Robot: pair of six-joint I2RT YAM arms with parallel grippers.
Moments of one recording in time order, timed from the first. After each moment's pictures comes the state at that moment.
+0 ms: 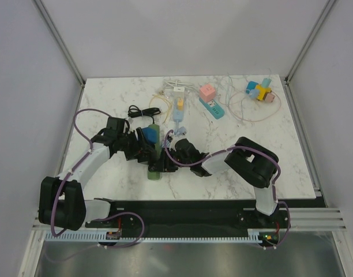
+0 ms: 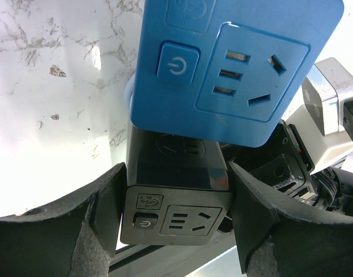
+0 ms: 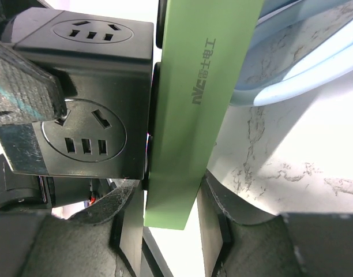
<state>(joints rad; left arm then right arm) -0.20 1.27 0.78 -0.50 0.40 -0.58 0.94 1.97 0.88 0.61 -0.32 0.91</state>
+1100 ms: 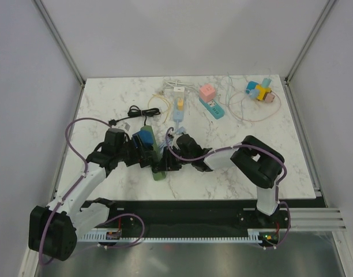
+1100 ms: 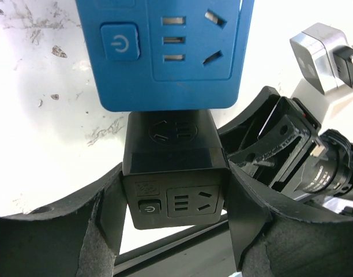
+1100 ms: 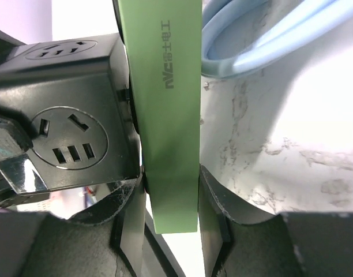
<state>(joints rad) -0.29 0.99 0.61 -0.42 0.26 -0.67 0.88 1.93 0.91 0.44 -0.41 0.87</state>
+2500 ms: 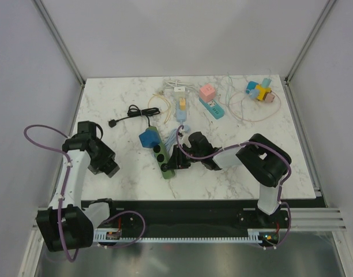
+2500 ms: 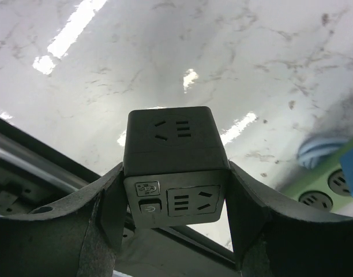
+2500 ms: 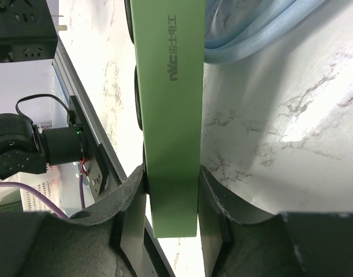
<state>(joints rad) 0.13 1.07 0.88 -1.02 -0.08 -0.71 0.78 1.88 0.80 0.50 -0.54 0.79</state>
